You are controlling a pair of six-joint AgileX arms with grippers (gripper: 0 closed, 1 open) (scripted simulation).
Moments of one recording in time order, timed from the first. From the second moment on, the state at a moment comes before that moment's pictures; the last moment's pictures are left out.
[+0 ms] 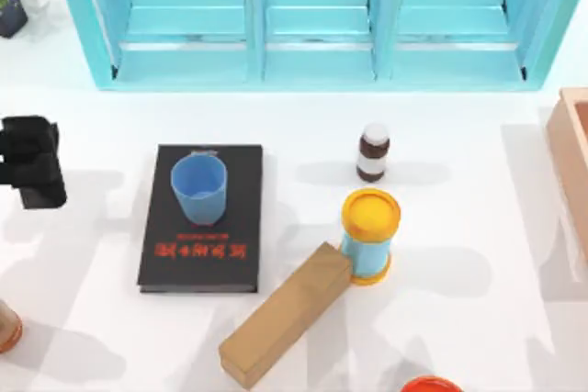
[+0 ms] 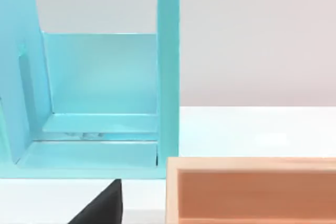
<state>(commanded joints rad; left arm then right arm) -0.18 0.72 0.67 -0.49 0.00 -0.17 0.00 0.00 0.00 0.00 0.00 0.00</state>
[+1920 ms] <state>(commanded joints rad) -0.54 2.11 1.86 -1.32 0.00 -0.51 0.00 0.00 0.00 0.00 0.00 0.00</state>
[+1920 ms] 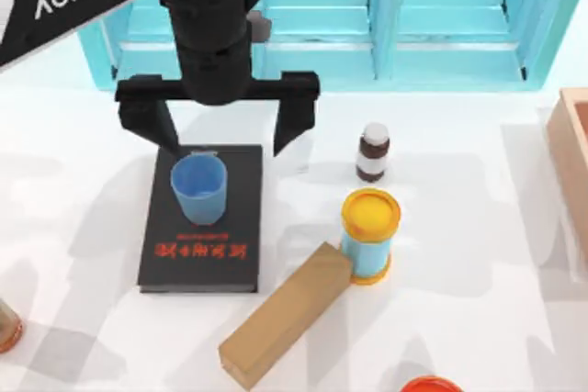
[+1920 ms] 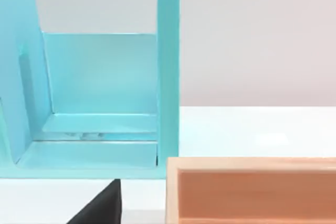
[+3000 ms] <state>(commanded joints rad) -0.53 2.14 1.63 -1.06 0.00 -0.50 0.00 0.00 0.00 0.00 0.00 0.00</state>
